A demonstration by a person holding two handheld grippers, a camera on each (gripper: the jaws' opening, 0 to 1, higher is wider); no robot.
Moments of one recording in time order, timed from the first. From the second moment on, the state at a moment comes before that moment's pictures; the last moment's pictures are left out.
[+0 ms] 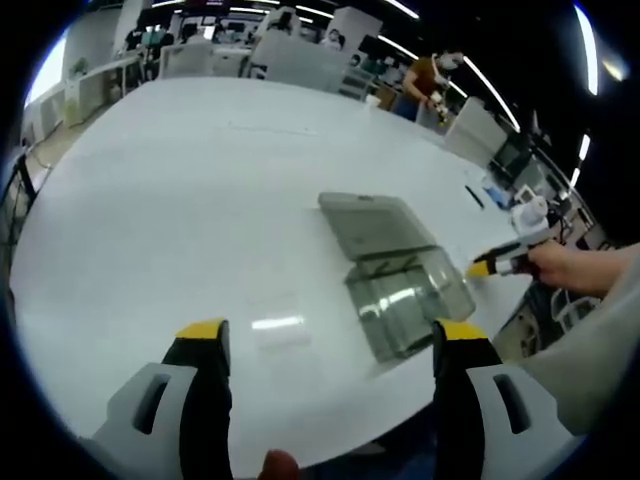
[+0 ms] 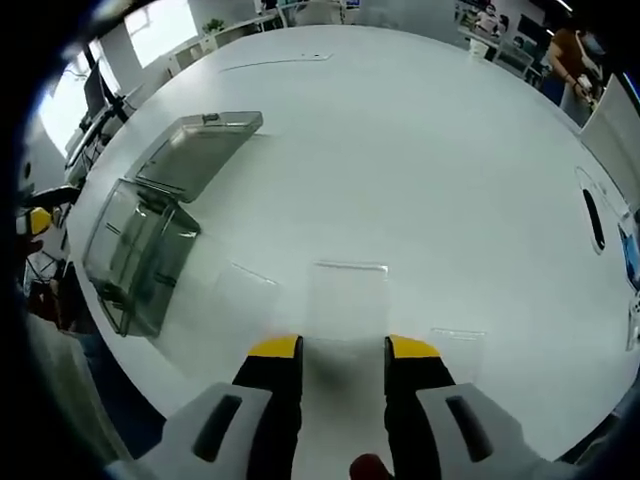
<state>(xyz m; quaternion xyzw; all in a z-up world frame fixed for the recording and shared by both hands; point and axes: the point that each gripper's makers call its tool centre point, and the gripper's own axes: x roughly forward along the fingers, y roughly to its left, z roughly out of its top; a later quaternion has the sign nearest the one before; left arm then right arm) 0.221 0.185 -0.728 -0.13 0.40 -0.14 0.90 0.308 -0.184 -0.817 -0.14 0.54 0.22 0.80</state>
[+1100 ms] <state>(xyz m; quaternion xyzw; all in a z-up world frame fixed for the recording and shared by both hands) 0.217 0.173 -0.723 -0.12 0.40 -0.15 0.90 0.303 -0.181 -0.807 -0.11 0.52 0.24 0.81</state>
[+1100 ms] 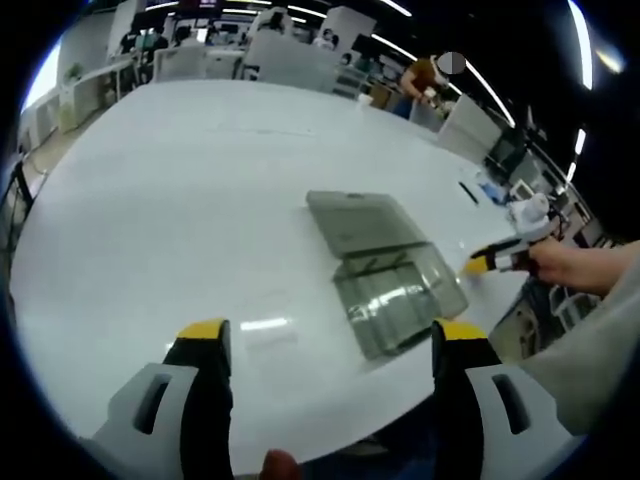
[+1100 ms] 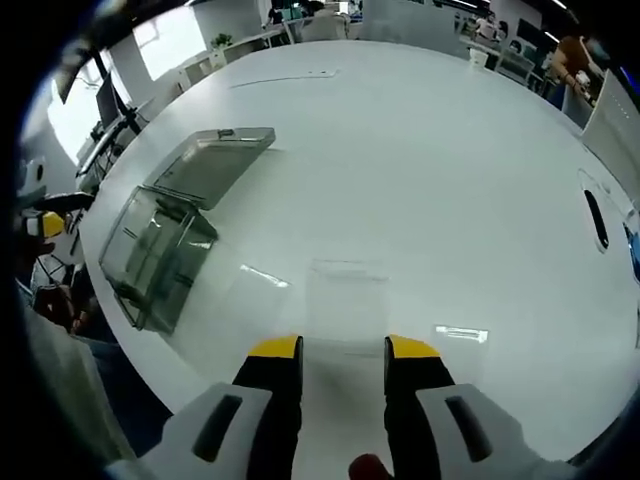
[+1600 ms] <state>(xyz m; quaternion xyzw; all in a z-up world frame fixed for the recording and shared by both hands) 0.220 0.164 -0.719 -0.13 0.39 -0.16 0.90 0.301 -0.178 -0.791 -0.11 0.50 0.25 0.82</state>
